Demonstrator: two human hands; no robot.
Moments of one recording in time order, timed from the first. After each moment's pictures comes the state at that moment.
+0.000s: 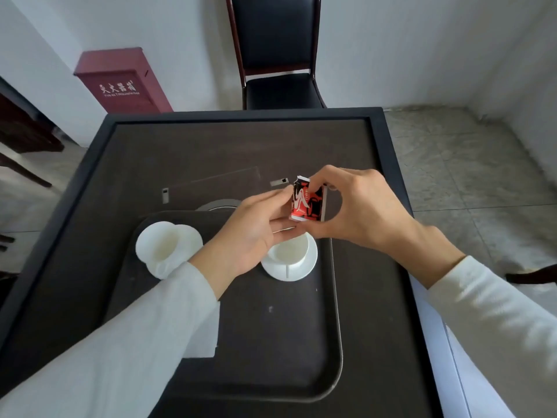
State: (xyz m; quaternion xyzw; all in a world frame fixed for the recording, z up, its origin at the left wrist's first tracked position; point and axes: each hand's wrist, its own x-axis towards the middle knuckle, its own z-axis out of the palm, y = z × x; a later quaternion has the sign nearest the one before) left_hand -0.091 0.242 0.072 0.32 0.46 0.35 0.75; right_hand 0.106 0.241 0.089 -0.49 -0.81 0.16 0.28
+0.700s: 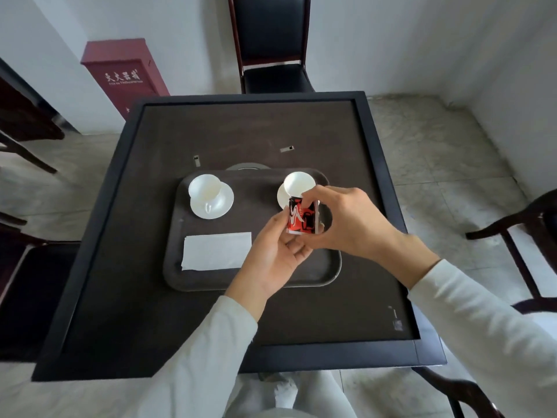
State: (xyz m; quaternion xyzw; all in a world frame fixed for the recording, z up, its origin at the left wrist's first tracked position) left_hand -0.140 0.038 0.109 0.09 0.36 0.41 0.83; right_hand 0.030 0.055 0.158 -0.52 -0.80 0.18 0.23
